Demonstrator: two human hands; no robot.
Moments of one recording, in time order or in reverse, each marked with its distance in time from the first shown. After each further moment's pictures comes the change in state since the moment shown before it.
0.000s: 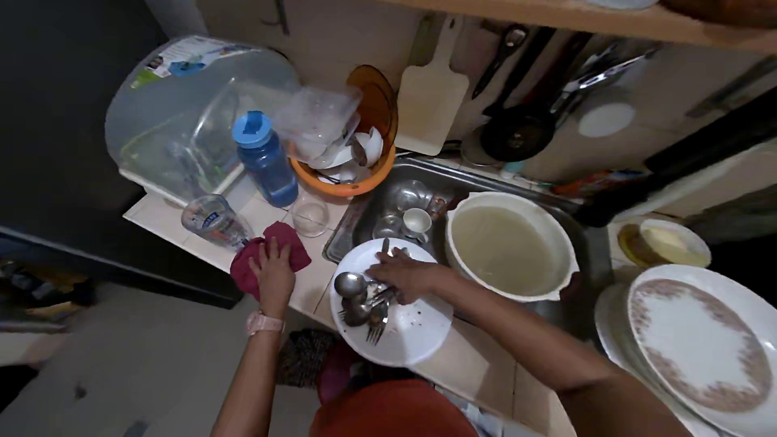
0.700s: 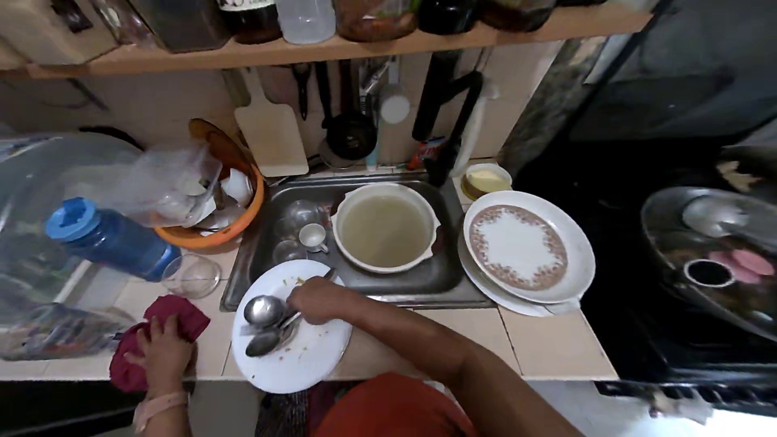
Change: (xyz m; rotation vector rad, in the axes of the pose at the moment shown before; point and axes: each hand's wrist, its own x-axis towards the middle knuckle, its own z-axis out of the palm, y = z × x) left_hand 0.000 0.000 0.009 0.010 0.087 0.061; right_hand -0.062 -0.003 0.038 0.001 0.387 0.039
